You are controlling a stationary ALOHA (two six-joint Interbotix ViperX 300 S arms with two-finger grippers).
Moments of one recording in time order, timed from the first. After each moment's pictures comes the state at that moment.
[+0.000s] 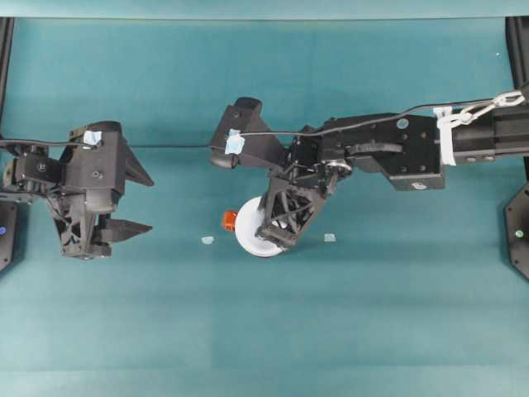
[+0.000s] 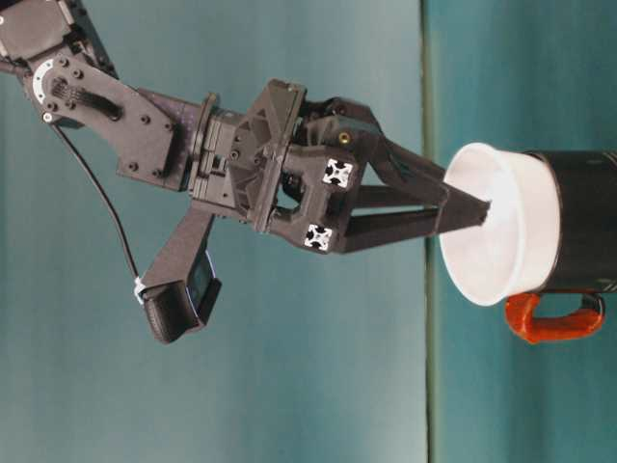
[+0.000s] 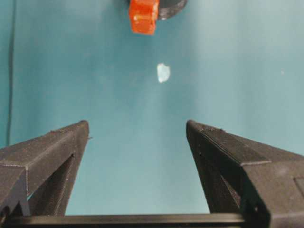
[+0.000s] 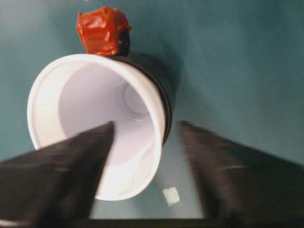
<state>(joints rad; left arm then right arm) 0.04 -0.49 0.89 0.02 0.40 0.02 -0.08 0.19 0.22 0.09 0.82 0.25</state>
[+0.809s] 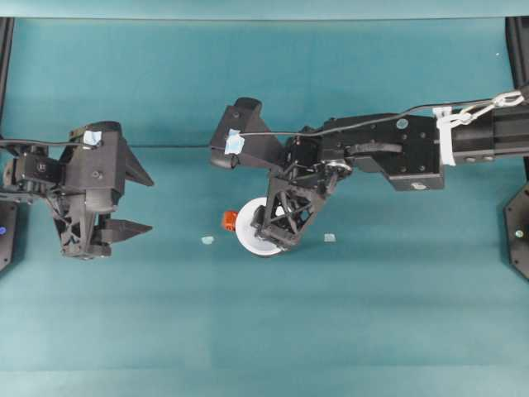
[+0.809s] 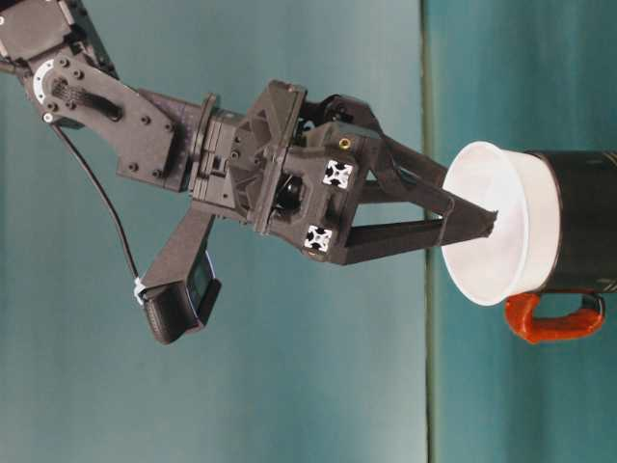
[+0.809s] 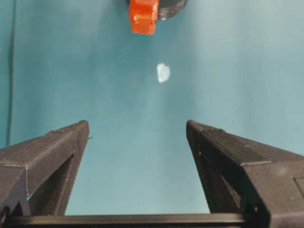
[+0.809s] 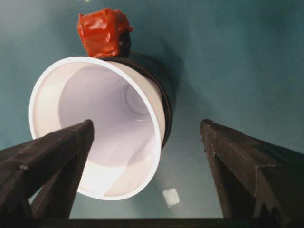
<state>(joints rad) 0.04 -0.49 0.89 0.02 0.40 0.03 -0.08 0.19 0.22 0.09 0.82 0.25</state>
